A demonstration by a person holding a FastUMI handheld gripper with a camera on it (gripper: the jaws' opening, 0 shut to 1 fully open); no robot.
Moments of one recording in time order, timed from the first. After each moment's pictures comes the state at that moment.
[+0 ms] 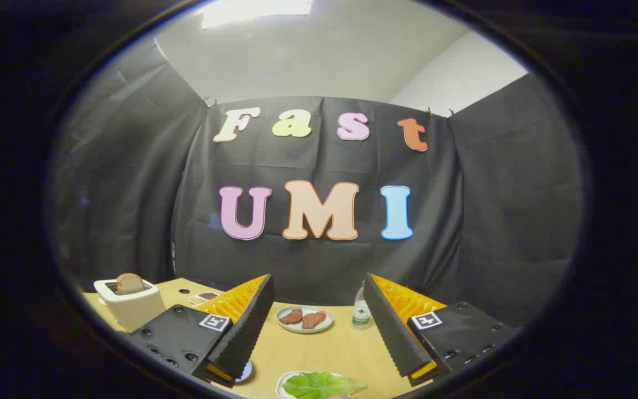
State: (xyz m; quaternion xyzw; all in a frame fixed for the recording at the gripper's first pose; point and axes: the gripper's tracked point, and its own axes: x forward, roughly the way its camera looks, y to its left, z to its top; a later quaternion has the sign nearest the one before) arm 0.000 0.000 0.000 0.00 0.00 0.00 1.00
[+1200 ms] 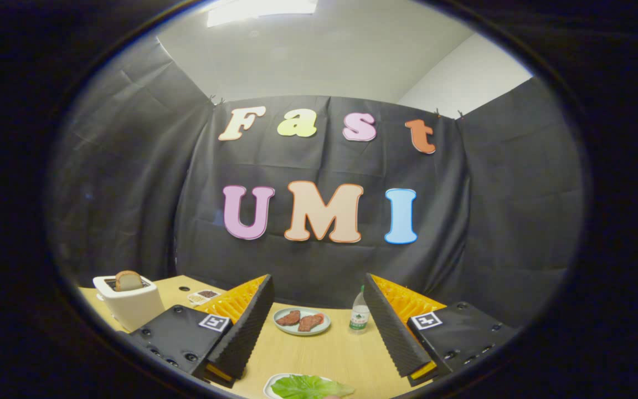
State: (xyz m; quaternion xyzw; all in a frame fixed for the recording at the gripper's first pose) arm 0.012 -0.012 -0.002 -0.01 0.02 0.03 1.00
